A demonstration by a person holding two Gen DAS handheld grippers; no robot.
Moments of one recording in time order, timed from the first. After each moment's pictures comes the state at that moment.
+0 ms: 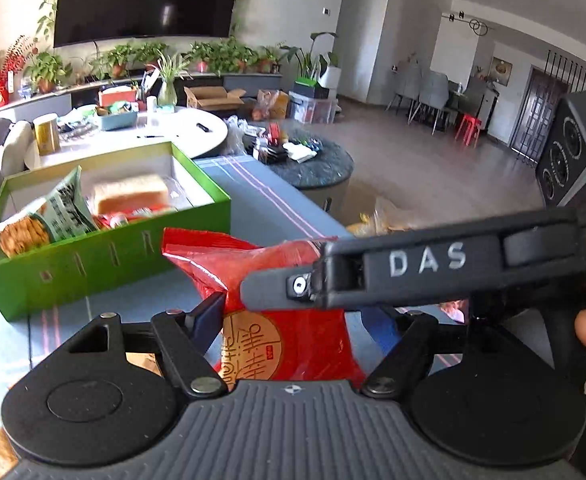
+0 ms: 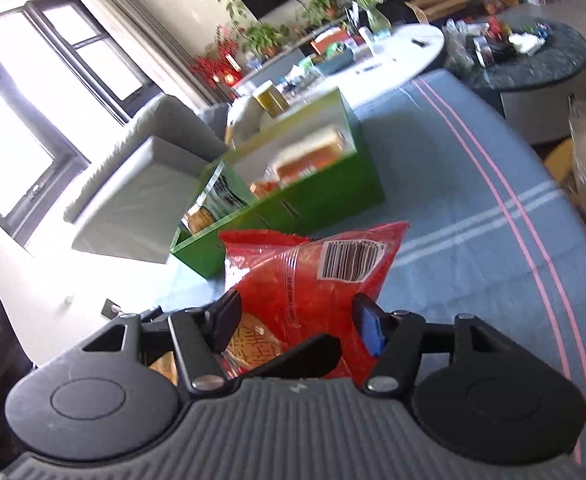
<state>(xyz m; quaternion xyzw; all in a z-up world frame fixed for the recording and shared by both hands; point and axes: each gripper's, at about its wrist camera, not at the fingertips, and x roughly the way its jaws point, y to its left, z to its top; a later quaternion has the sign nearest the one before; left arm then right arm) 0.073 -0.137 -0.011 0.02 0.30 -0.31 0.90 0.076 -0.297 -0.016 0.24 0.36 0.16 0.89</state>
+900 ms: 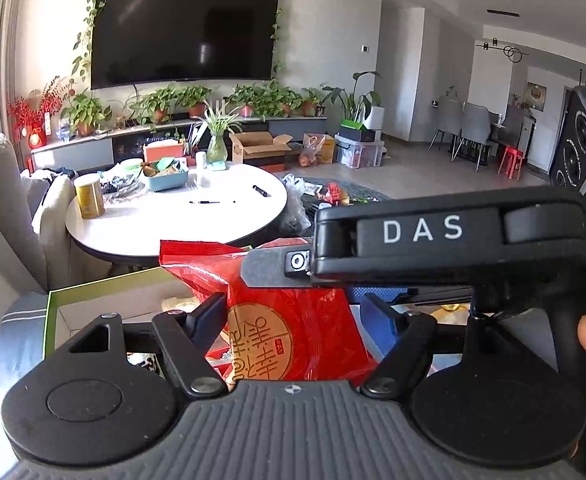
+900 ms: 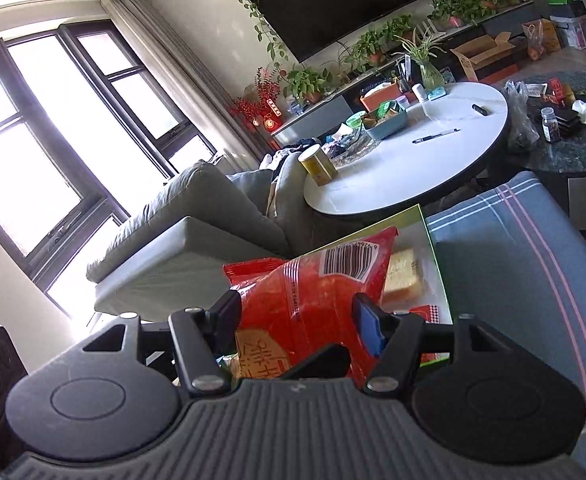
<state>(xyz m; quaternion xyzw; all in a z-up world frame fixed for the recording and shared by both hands) 0.207 -0.118 0.037 0.02 0.25 -0.25 0.94 0.198 -0.279 0.031 0.24 0.29 0.20 0.90</state>
